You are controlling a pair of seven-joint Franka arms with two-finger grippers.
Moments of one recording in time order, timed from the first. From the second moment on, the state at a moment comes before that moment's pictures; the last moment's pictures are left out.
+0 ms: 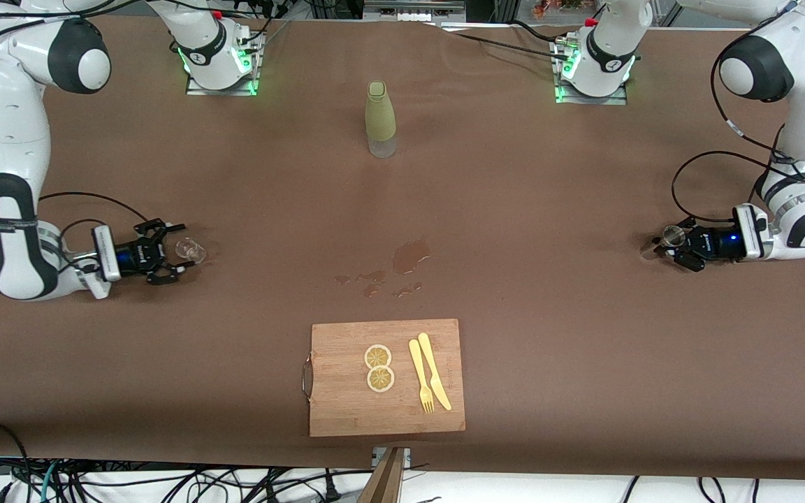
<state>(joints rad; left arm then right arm) 0.39 1.06 0.31 -1.55 -1.20 1.18 2.73 -0.28 1.06 -0.17 -1.35 0.92 1.24 -2.44</state>
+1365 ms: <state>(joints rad) 0.12 0.59 0.31 -1.24 -0.60 1.26 0.97 -0.20 0.47 -0.20 -1.38 0.36 1.29 -1.38</state>
